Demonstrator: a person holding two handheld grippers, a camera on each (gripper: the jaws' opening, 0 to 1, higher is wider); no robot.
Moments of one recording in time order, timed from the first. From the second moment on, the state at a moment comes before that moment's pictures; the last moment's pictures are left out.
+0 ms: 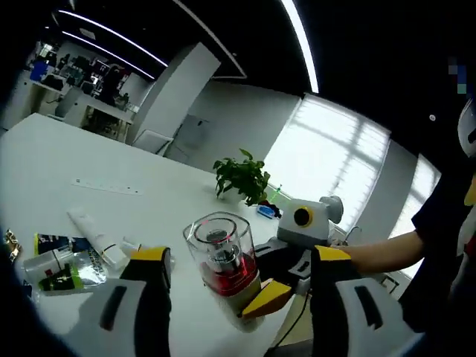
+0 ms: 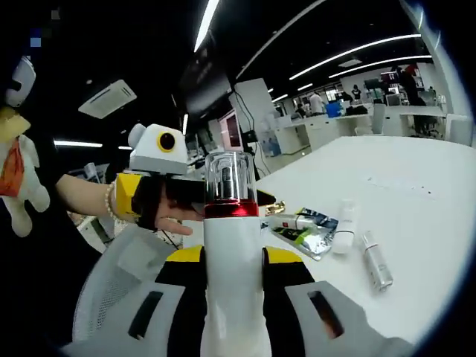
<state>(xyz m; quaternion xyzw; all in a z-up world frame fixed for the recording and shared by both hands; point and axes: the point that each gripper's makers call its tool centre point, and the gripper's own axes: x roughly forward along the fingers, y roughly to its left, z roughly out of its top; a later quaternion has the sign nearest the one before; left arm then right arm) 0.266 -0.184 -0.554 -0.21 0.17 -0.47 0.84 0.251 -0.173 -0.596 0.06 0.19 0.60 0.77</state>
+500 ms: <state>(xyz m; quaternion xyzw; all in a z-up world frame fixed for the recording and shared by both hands) 0.271 -0.188 -0.547 -0.21 0.16 -0.52 0.81 0.250 -0.169 -0.579 0.14 0.18 0.62 0.75</state>
